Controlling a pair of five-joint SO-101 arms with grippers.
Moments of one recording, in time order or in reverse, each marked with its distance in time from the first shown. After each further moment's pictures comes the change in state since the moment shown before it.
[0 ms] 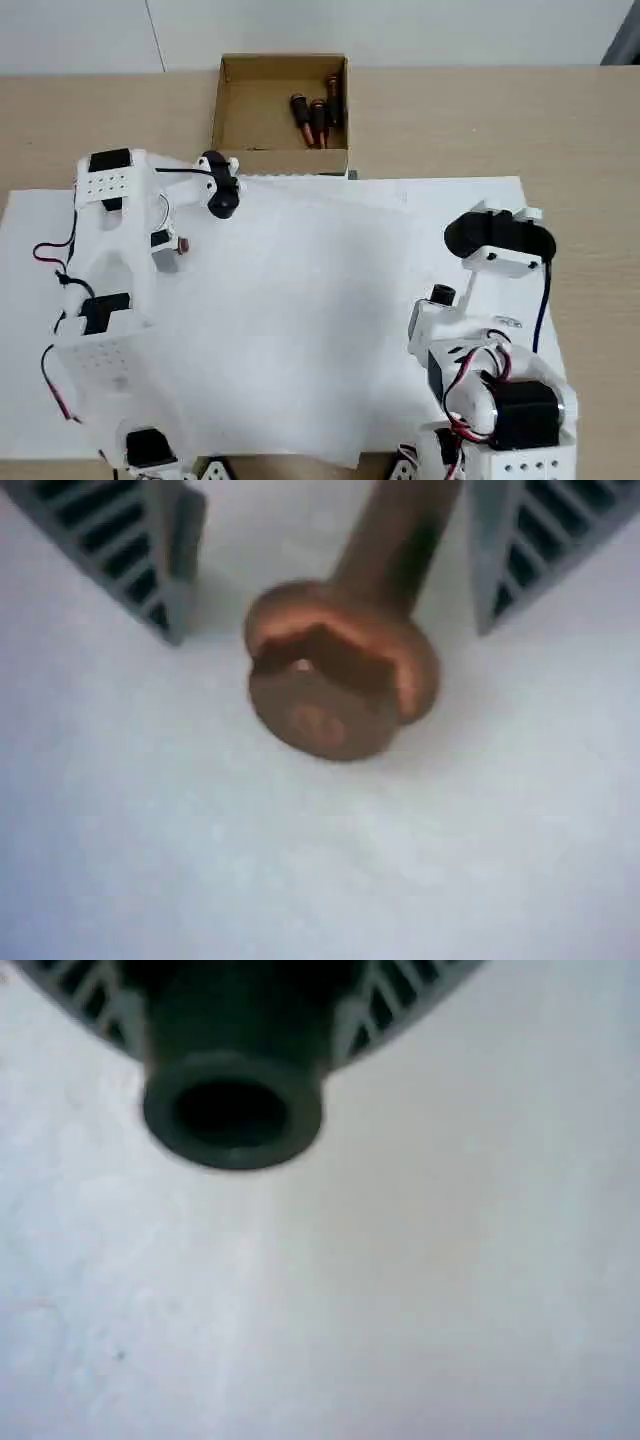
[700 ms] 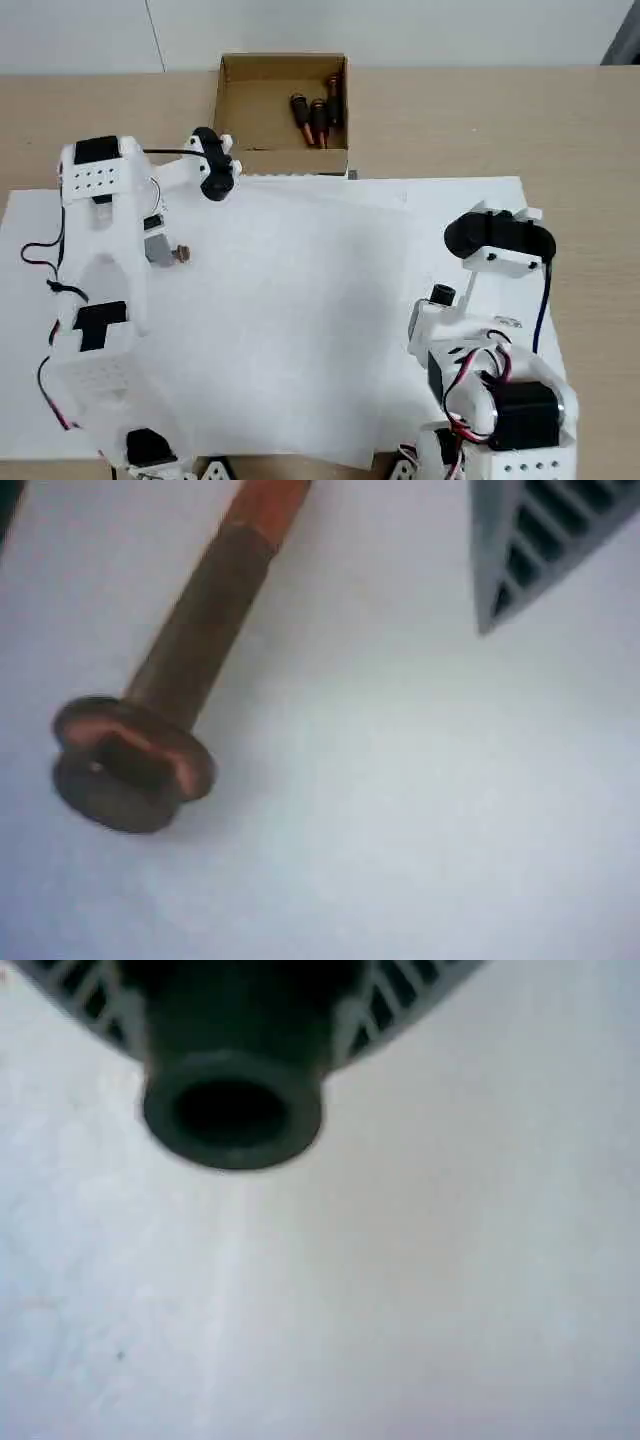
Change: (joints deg) left arm -0.2 -6.8 -1.9 1.2 0.6; right arm 0.0 -0.1 0.0 0.0 0.0
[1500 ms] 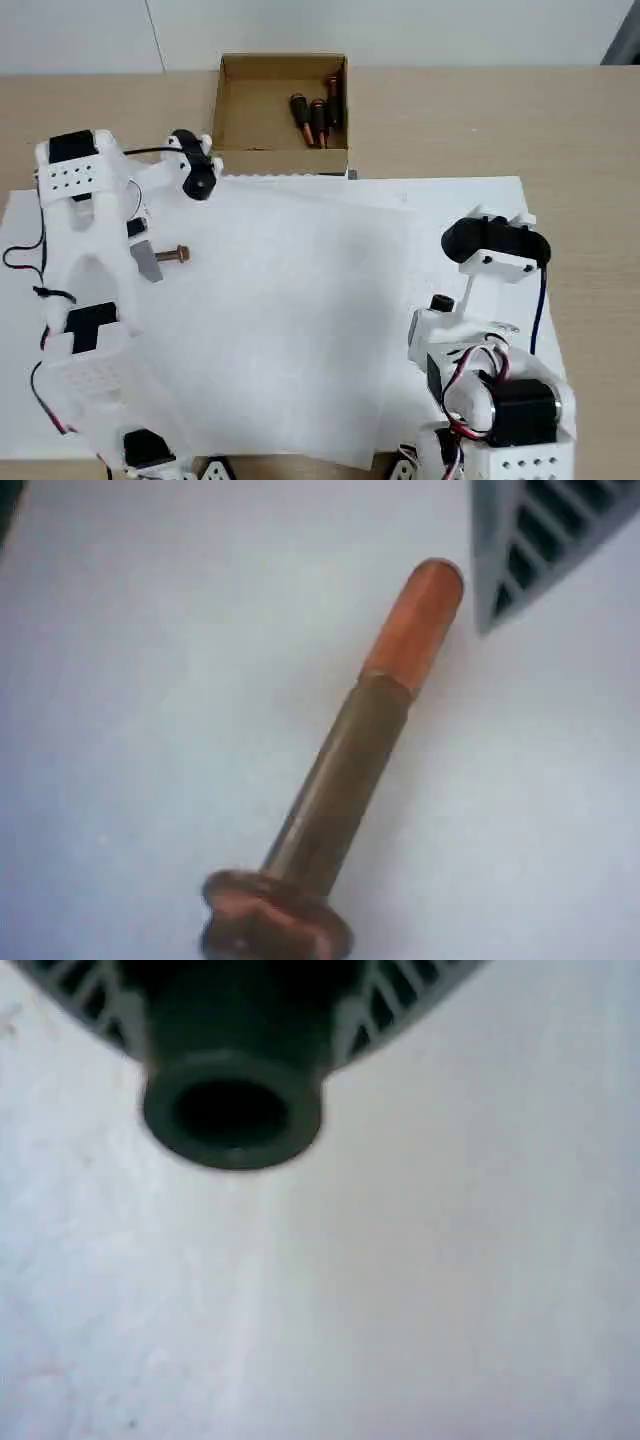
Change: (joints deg) left arm -3.3 0.0 -5.1 12.6 0.8; right arm 0.0 0.0 1.3 2.1 0.0
